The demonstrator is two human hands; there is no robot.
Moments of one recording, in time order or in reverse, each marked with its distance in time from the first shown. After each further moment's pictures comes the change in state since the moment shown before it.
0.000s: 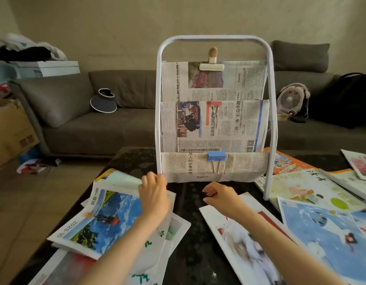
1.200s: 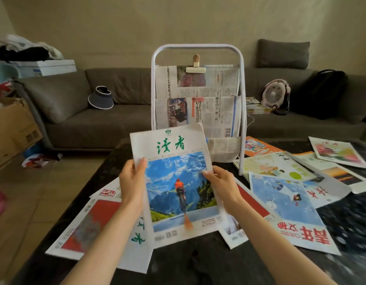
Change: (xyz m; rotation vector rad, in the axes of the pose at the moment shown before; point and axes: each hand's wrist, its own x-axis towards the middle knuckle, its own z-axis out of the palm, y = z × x) left_hand -0.097 0.004 -0.114 -1.237 0.178 -0.384; right_hand -0.127 -0.027 -0.027 0.836 0.187 0.033
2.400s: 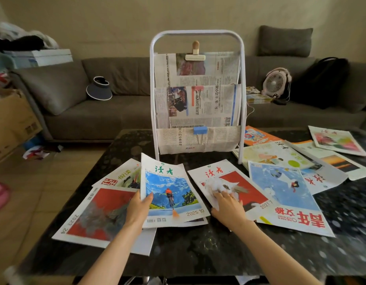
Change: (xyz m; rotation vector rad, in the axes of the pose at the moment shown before) left_hand -0.031 -0.088 -0.023 0.338 -0.197 -0.338; right_hand -0.021 0.090 -0.020 -1.227 -0.158 0.146
